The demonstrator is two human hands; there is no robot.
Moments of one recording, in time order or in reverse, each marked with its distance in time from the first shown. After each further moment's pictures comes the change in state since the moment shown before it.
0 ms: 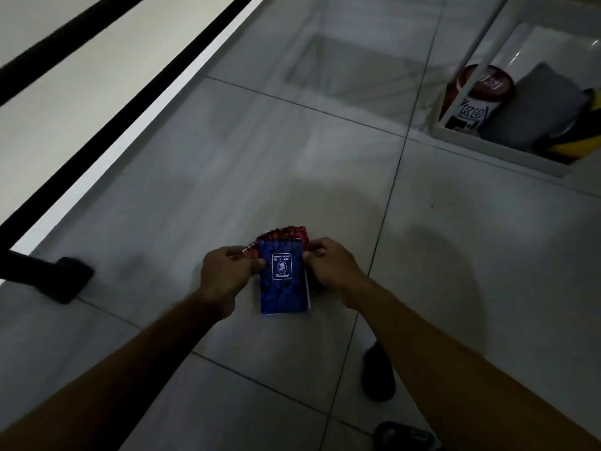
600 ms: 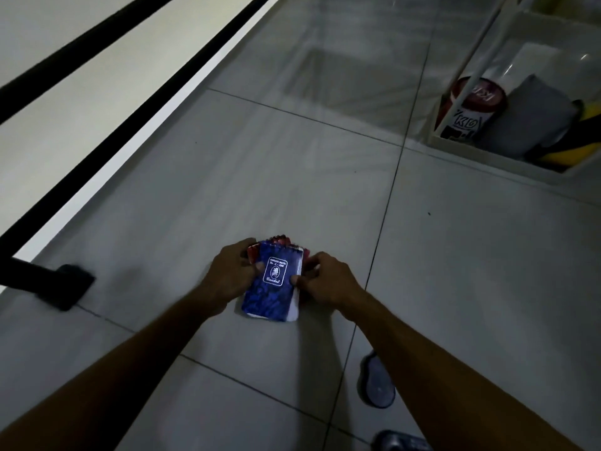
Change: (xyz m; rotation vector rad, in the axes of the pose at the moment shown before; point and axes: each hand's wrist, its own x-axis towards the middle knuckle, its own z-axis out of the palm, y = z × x) left_hand 0.000 0.010 -0.005 0.292 -0.263 0.314; right_hand -0.010 0.005 0.001 -0.186 -0.095 -0.039
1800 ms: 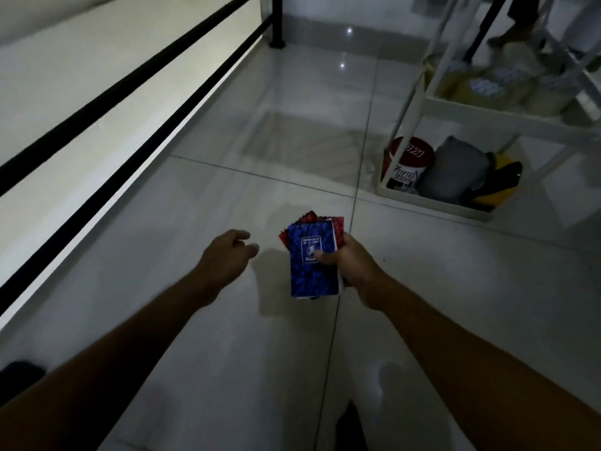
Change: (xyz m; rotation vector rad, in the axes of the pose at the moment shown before) left_hand 0.059 0.127 0.002 0.117 0.027 0.032; right_hand 0.008 -0.033 -0.139 0.627 0.191 -0.072
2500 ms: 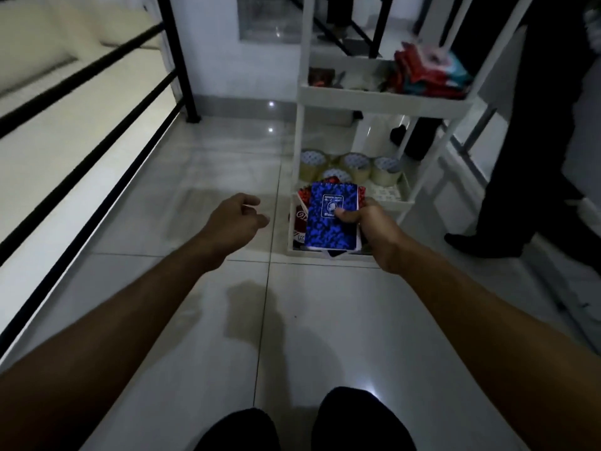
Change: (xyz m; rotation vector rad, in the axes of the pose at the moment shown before) left_hand -0.027 0.311 0.066 0.014 -0.149 0.358; right_hand -0.083 -0.212 -0.230 0.287 0.233 -0.163
